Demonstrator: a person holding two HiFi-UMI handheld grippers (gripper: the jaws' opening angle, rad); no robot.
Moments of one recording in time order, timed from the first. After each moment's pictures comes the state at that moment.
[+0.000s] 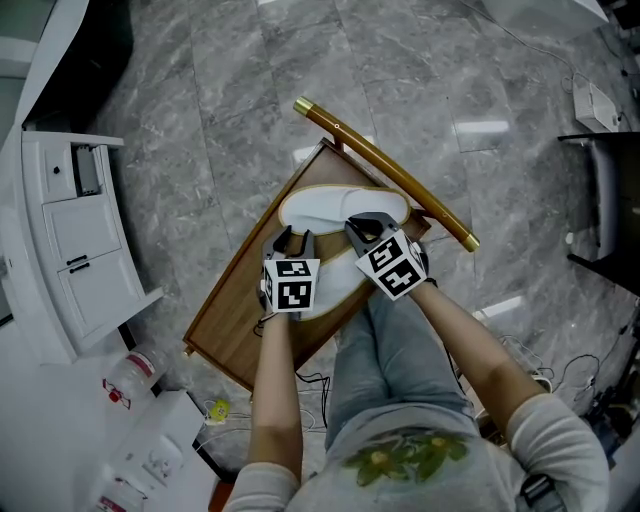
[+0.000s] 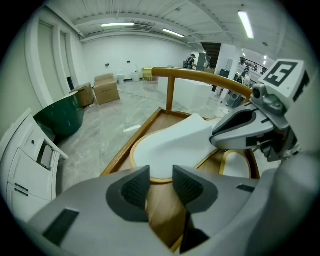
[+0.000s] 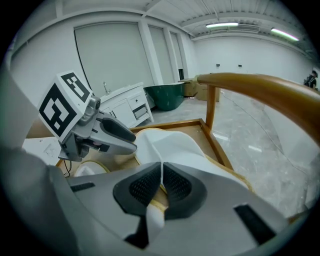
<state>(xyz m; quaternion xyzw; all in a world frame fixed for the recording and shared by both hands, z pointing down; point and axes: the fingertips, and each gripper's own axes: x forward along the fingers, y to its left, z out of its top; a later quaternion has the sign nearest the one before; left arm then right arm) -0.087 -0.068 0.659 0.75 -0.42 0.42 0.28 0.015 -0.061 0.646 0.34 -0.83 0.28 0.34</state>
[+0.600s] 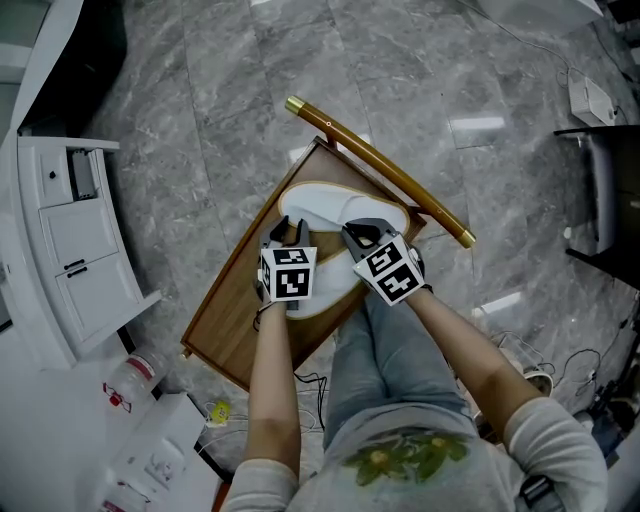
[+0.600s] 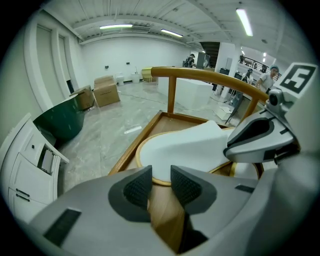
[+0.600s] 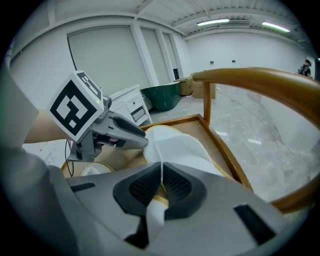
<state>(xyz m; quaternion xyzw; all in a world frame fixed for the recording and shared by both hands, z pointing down) -0.081 -0.089 0.663 0.75 -0.43 0.42 0.27 0.016 -0.048 0.644 0.35 -0.82 0.31 0.32</state>
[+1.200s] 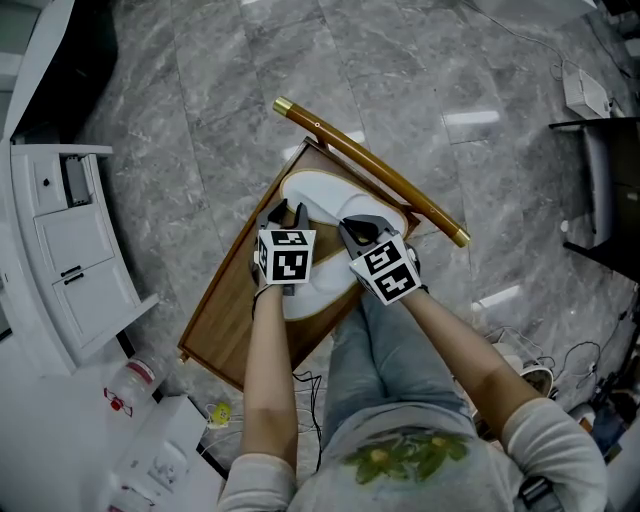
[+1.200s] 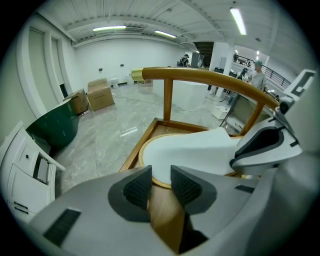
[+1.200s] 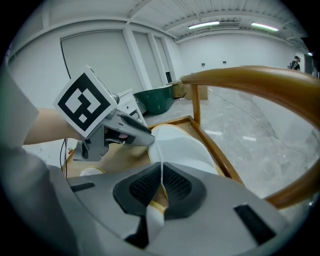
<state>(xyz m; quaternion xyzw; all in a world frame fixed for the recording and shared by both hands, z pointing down) -0.054 -0.122 0.663 0.77 -0.41 0.42 0.25 0.031 -0.056 0.642 0.39 -0.81 0.32 0.30</state>
